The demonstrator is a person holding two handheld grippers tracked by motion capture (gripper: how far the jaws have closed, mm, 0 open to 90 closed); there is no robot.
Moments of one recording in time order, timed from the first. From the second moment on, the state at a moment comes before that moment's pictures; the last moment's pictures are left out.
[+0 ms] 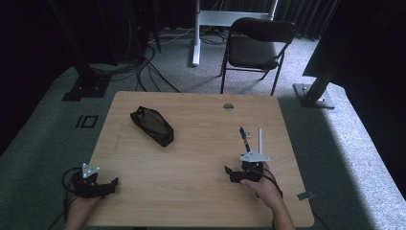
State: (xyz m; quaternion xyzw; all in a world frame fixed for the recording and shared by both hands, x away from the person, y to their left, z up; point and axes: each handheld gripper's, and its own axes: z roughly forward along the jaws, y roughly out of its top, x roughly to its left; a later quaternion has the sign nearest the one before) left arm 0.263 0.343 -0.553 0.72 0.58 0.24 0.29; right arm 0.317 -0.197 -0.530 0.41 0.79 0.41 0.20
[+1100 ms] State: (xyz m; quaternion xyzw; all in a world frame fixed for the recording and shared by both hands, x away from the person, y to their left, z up) left arm 0.263 0.343 -0.553 0.72 0.58 0.24 0.29; right arm 0.344 -0.116 -0.526 0.36 0.81 0.43 0.16
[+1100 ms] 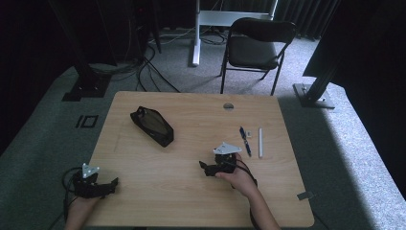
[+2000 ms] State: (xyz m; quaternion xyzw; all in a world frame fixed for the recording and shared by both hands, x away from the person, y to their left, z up) left arm 0.263 0.343 -0.553 0.72 0.58 0.24 0.29; right arm 0.366 -0.056 -0.523 0.32 0.82 0.45 0.14
